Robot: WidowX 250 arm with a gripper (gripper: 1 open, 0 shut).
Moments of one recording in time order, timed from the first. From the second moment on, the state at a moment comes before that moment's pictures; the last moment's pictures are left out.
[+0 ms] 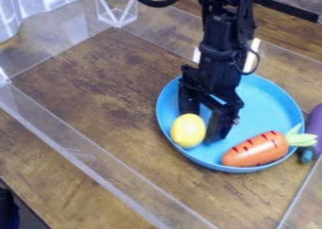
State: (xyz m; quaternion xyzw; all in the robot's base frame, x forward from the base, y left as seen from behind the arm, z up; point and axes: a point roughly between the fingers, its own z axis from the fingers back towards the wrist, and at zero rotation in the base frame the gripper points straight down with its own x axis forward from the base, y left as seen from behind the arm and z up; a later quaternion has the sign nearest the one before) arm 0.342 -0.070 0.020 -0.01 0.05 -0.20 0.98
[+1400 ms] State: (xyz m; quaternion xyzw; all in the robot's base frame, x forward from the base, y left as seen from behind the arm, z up) arm 0.344 -0.068 0.021 -0.01 0.10 -0.18 0.98
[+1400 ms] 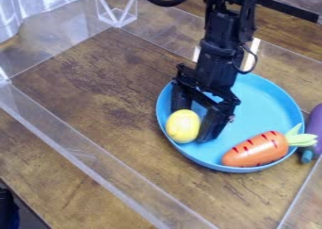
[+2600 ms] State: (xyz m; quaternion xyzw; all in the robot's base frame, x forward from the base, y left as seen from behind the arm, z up) arm 0.349 -0.065 0.020 -0.01 0.10 -0.19 0.98
